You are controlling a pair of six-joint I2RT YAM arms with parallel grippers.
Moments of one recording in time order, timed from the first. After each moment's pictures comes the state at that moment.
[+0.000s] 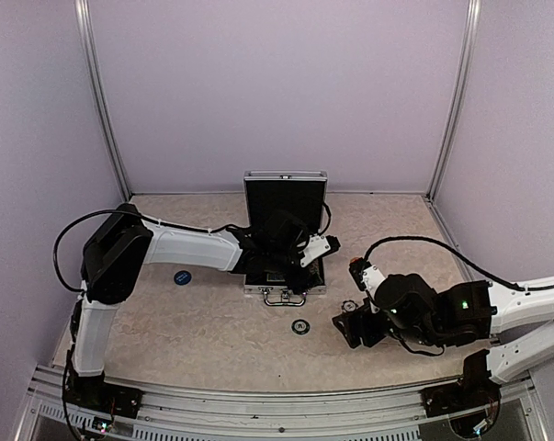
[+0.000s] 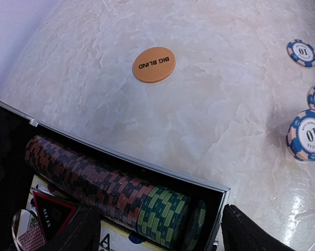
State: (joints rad) left arm -0.94 2.18 1.56 -0.08 0.04 0.41; right arm 1.27 1.07 0.64 -0.33 0.48 0.53
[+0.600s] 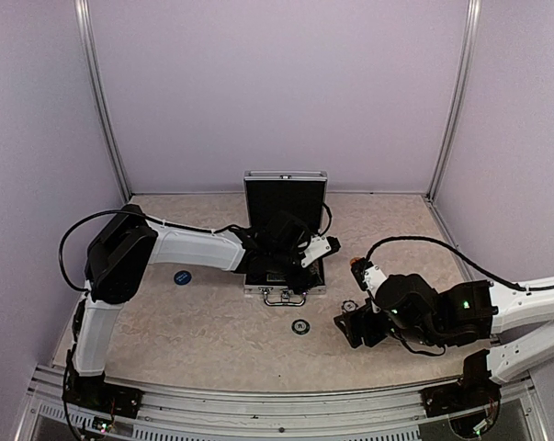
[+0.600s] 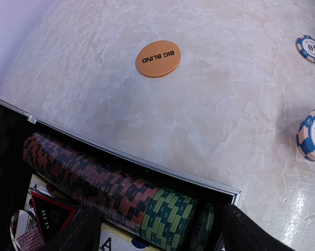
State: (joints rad) left arm -0.93 2.22 1.59 -0.10 0.02 0.41; right arm 1.27 1.06 0.64 -0.35 0.49 0.54
